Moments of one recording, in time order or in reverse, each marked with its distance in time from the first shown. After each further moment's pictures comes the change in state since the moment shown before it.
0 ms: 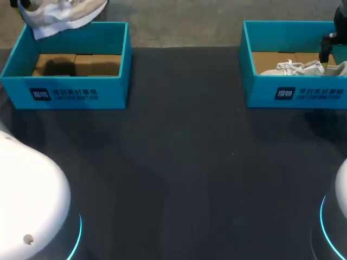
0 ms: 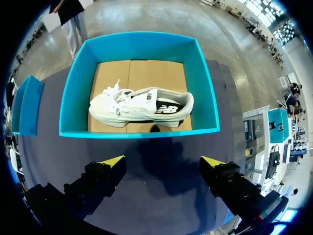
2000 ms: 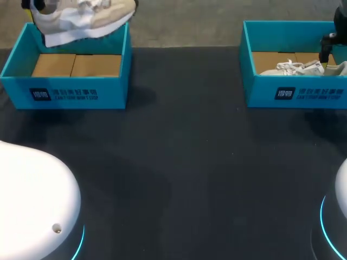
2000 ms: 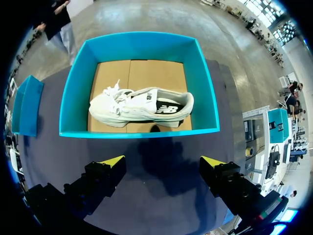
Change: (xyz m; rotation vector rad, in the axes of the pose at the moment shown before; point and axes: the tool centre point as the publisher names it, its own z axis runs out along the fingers) left arm -0.110 -0.121 -0.054 0.080 0.072 0.006; right arm 0.000 0.000 0.000 0.000 0.000 0.000
